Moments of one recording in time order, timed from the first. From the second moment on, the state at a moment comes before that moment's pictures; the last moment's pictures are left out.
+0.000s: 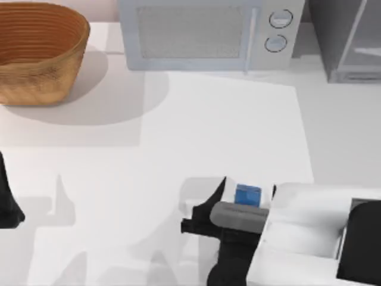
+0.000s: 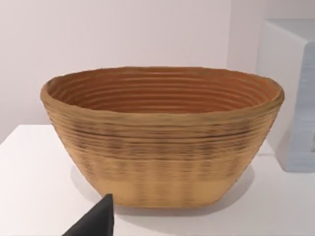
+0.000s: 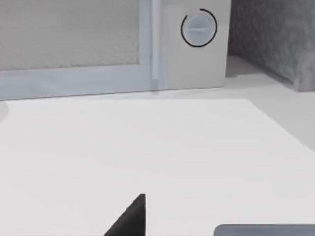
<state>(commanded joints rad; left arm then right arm) 0.00 0.00 0.00 0.00 0.00 0.00 1.15 2.39 0.68 1.65 1.39 0.05</state>
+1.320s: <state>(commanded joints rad) 0.00 0.00 0.00 0.00 0.00 0.00 1.15 2.31 0.66 1.59 1.38 0.06</state>
